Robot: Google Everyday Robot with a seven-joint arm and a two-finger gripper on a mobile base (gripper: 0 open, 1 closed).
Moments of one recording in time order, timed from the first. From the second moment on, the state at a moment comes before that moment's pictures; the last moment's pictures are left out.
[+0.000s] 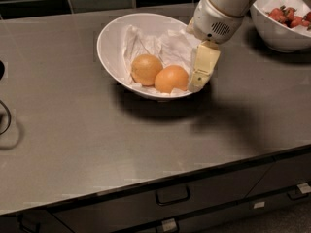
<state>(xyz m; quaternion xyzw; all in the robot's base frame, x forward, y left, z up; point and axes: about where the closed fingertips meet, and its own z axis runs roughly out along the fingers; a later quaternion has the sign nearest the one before) 0.561 -0.092 0.943 -0.67 0.72 0.04 0.19</state>
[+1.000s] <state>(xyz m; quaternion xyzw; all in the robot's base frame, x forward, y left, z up) 0.570 -0.083 0.937 -0.67 0.71 0.05 0.19</state>
